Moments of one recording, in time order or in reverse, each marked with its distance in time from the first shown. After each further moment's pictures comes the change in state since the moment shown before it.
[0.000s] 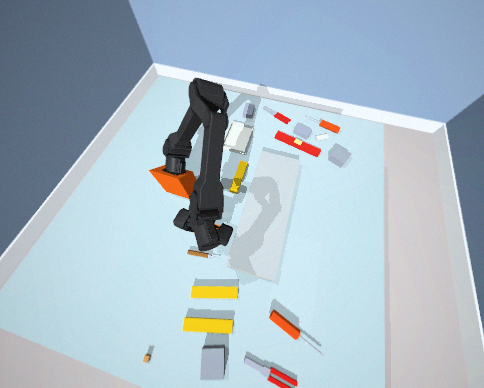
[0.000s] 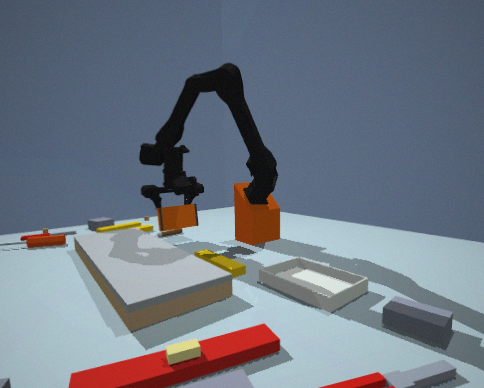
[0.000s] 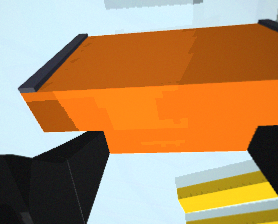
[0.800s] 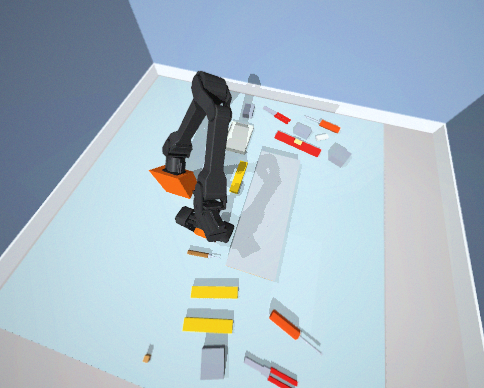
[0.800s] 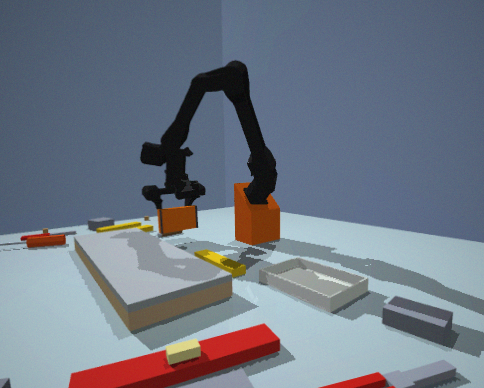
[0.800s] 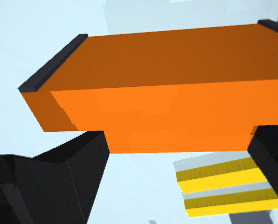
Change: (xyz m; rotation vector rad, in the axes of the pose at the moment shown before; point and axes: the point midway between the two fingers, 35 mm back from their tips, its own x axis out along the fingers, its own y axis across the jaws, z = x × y) arm 0.001 0.000 0.004 0.002 0.130 0.003
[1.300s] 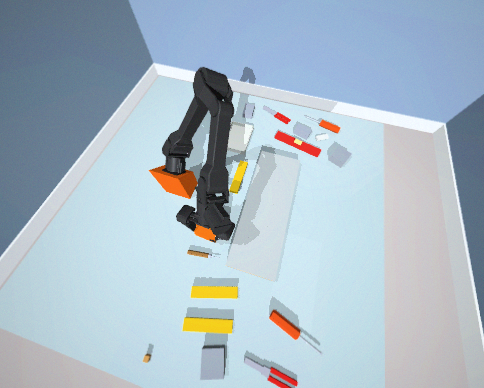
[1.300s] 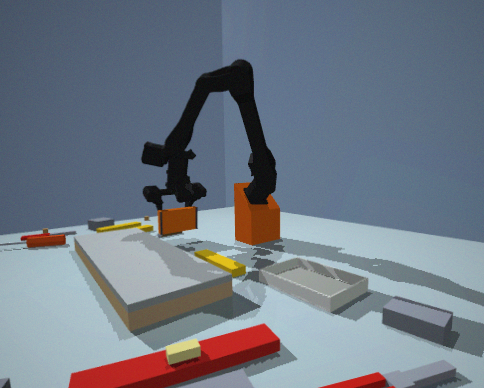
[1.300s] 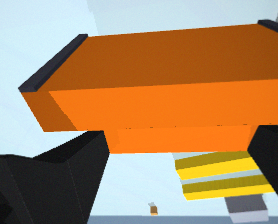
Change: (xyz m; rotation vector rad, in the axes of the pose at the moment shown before) arm 0.000 0.000 0.003 0.001 0.094 -0.002
